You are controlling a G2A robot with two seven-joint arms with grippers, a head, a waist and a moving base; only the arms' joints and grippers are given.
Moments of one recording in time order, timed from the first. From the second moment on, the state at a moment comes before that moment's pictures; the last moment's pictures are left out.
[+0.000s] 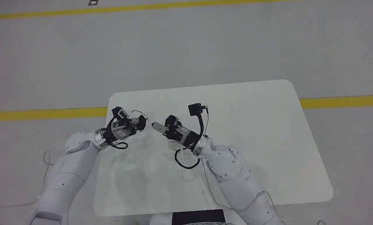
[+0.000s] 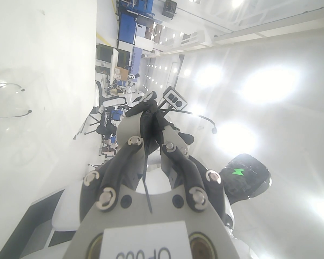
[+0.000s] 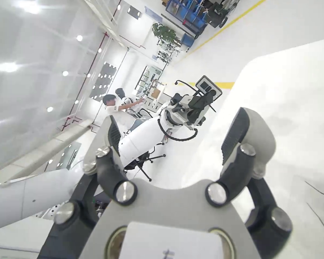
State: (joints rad) left arm 1.15 -1.00 -1.18 -0.95 -0.95 -0.20 -1.37; right arm -1.47 -1.60 1.08 -1.57 -0.48 -0.34 0.44
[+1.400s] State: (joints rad) left arm 1.21 -1.00 -1.20 -1.06 -1.01 -0.18 -1.39; right arm -1.18 -1.63 1.02 -0.98 0.64 -0.31 0.92
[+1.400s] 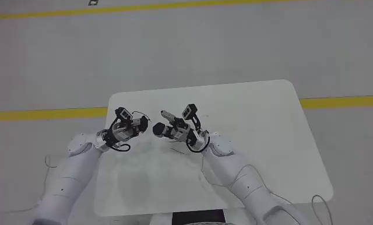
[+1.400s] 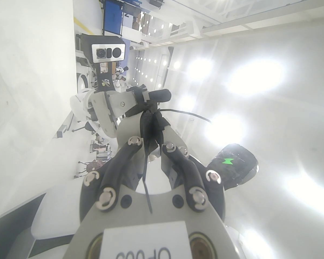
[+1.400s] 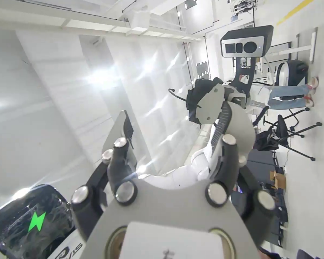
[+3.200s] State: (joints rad) left arm 1.21 -0.99 -1.20 -1.06 -1.01 -0.18 -1.38; right arm -1.12 -1.67 0.98 -0.86 0.63 -0.34 0.88
